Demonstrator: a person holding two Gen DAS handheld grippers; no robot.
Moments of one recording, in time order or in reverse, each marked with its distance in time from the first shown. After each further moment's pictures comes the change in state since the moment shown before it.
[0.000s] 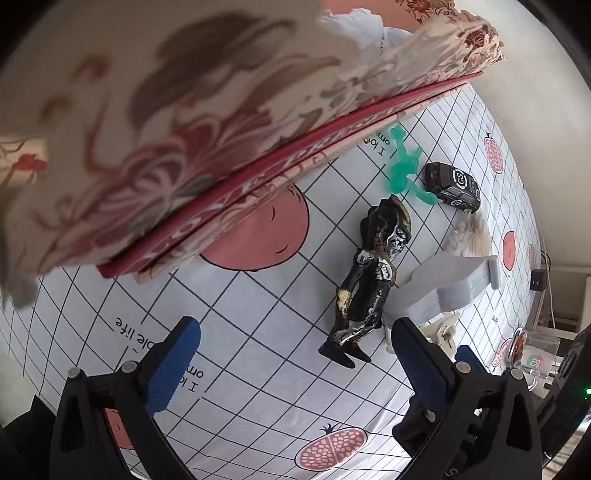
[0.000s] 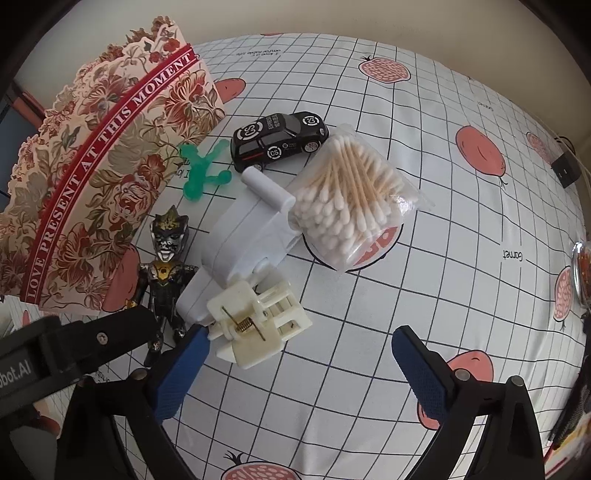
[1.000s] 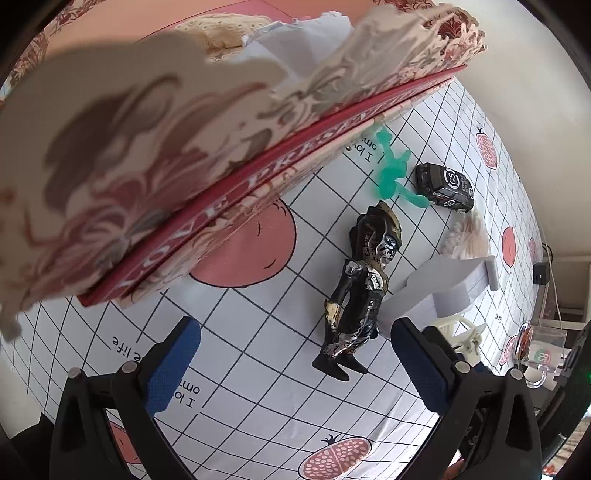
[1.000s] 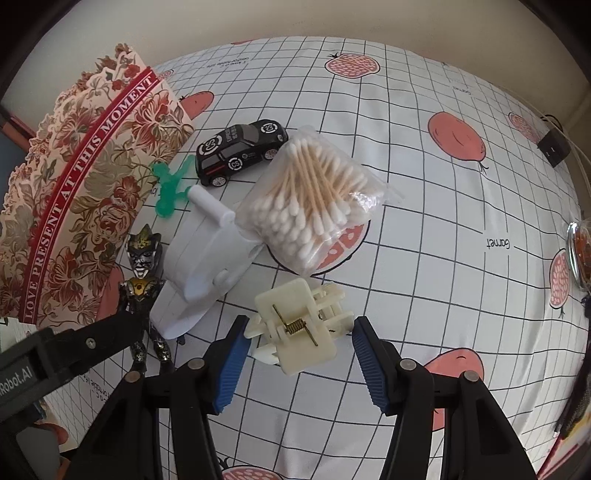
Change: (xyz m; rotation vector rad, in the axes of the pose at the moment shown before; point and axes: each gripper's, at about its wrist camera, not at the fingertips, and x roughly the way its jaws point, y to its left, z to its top) left arm -0.003 -0.017 -0.010 0.056 -0.047 0.021; right arm -0.015 -0.050 0.011 0.083 -0.018 -0.003
